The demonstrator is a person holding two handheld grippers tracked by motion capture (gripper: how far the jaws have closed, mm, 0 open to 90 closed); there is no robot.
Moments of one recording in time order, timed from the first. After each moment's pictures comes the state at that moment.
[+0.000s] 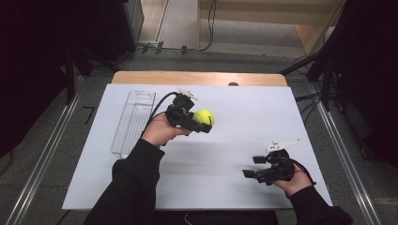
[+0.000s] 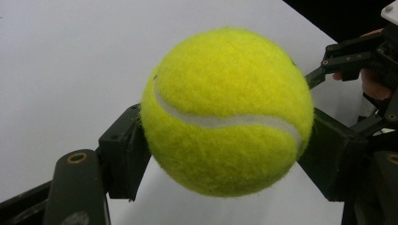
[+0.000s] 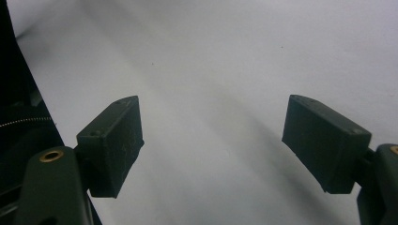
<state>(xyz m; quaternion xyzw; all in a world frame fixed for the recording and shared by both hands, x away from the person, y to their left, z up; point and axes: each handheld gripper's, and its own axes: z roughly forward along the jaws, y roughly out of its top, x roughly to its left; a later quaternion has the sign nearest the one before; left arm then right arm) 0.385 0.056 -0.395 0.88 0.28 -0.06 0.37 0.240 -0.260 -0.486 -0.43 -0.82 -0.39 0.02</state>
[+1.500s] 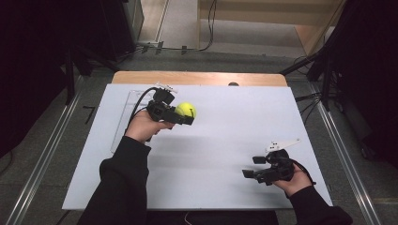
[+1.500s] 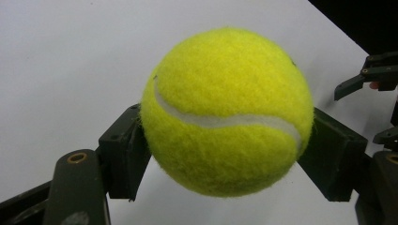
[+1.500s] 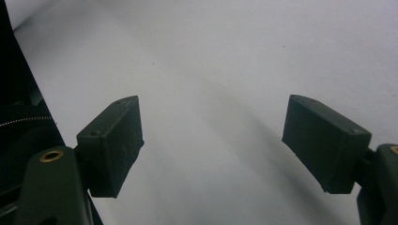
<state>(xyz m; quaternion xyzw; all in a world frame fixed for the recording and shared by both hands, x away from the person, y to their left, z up) 0.402 0.104 -0.391 0.87 0.34 -0.03 0.36 0.240 -0.259 -0.486 -0.43 -0.82 -0.39 0.02</state>
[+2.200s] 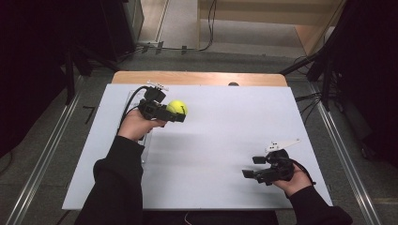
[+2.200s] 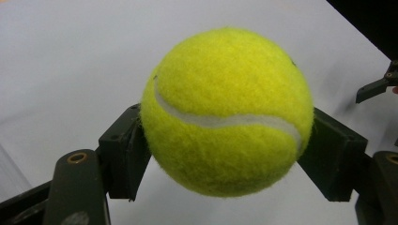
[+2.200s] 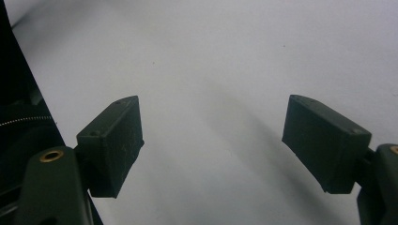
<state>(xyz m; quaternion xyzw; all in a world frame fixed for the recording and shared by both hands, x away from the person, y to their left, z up) 0.407 0.127 -0.390 0.86 0.37 -0.01 0.36 0.240 -0.258 -0.486 -0.43 -0.82 -0.39 0.02</state>
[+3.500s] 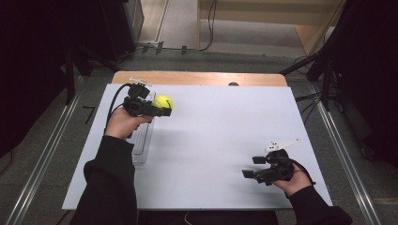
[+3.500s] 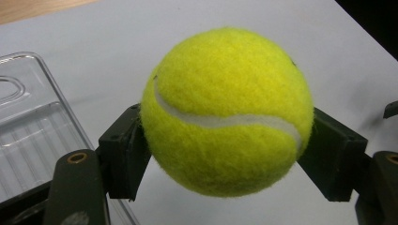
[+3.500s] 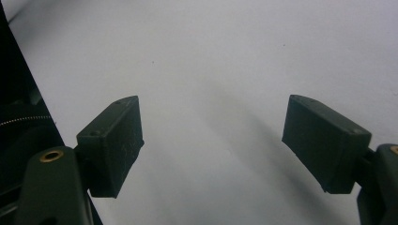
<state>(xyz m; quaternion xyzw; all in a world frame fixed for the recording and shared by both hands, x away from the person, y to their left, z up) 0.414 0.167 -0.384 0.83 0.41 0.02 0.37 0.240 -0.258 -0.486 -0.43 -0.82 -0.38 0.02</state>
